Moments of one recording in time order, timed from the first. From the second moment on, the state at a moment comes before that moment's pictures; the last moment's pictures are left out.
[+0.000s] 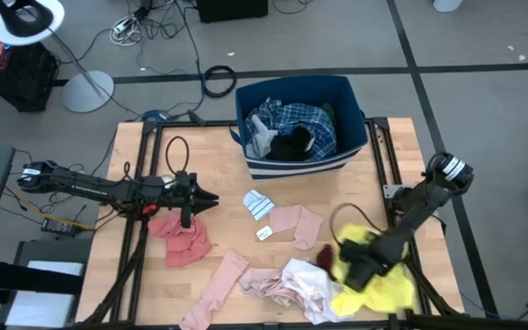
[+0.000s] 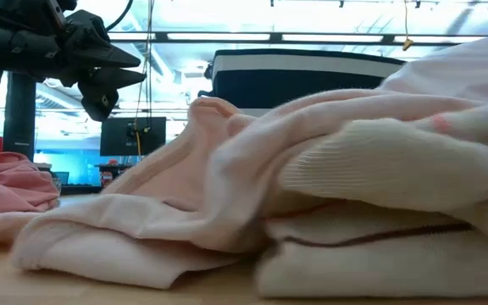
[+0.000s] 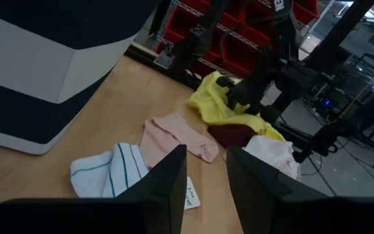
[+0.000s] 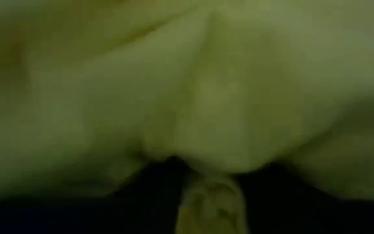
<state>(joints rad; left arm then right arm) -0.10 0.69 0.16 0.43 -0.09 -0.50 0.82 1.62 0.85 -0.77 0.02 1.38</state>
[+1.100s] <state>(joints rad) -0.10 0.69 0.16 0.43 -0.09 -0.50 0.21 1.44 1.85 -1.04 0.61 0.28</state>
